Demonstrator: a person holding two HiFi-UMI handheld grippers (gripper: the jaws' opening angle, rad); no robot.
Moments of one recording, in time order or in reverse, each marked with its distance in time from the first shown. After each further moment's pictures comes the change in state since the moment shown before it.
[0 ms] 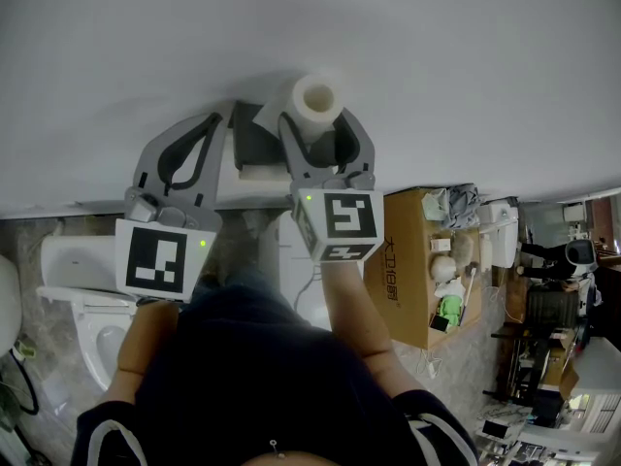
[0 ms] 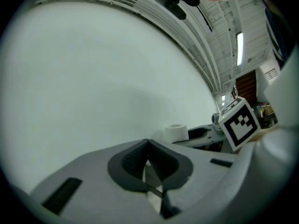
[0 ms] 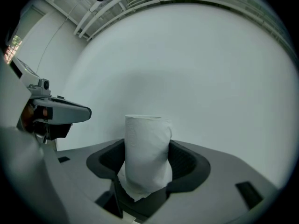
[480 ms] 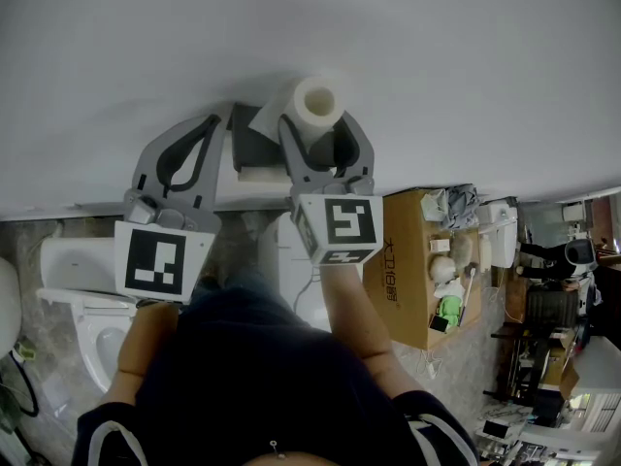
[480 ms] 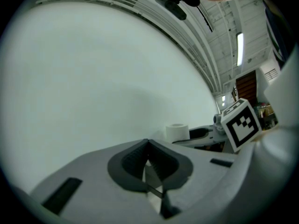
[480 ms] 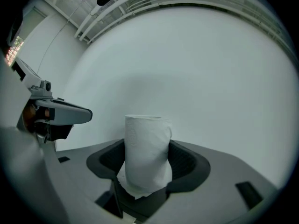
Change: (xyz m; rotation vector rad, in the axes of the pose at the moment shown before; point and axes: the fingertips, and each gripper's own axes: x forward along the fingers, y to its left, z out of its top) left arm 0.001 0.000 0.001 -0.004 -0.002 0.002; right arm -0.003 -0.002 0.004 0.009 -0.043 -0.003
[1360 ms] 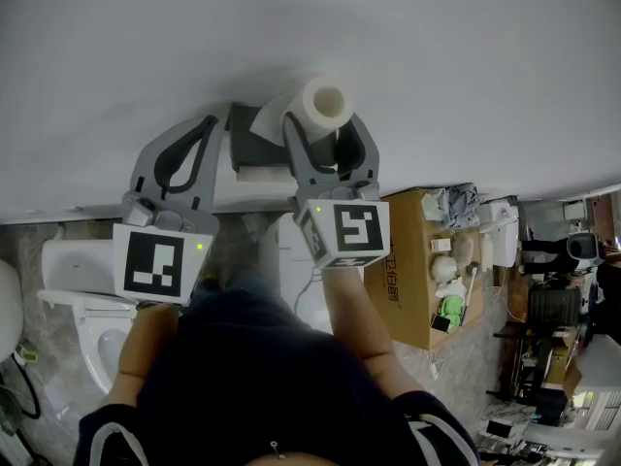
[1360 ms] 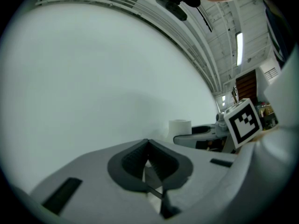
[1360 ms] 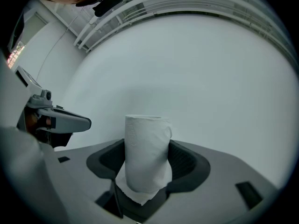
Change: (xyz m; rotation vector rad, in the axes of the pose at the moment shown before) left arm -0.001 -0.001 0.002 0.009 -0.005 0.004; right arm -0.010 -0.008 0.010 0.042 -0.080 -0.011
